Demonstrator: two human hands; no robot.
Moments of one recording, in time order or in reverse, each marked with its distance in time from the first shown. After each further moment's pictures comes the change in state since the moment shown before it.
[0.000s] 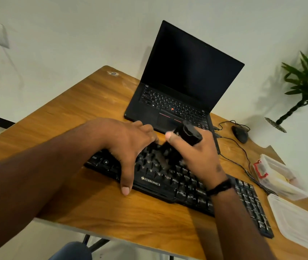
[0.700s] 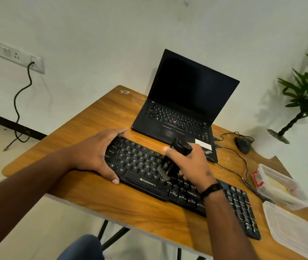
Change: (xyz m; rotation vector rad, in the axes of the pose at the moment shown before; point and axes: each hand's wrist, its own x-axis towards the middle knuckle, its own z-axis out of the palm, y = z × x) left_hand -0.071 -0.032 0.070 -0.536 0.497 -0.138; right_hand -0.012 -0.005 -0.013 0.022 -0.115 0.165
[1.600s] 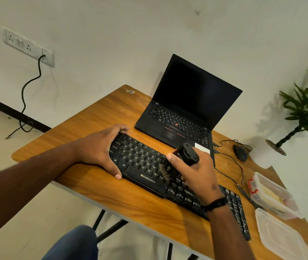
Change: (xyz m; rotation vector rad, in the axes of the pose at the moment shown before) left_hand 0.002 -0.006 0.008 -0.077 0.073 0.025; right_hand -0.030 -0.014 -0.017 -0.030 -0.016 -0.142
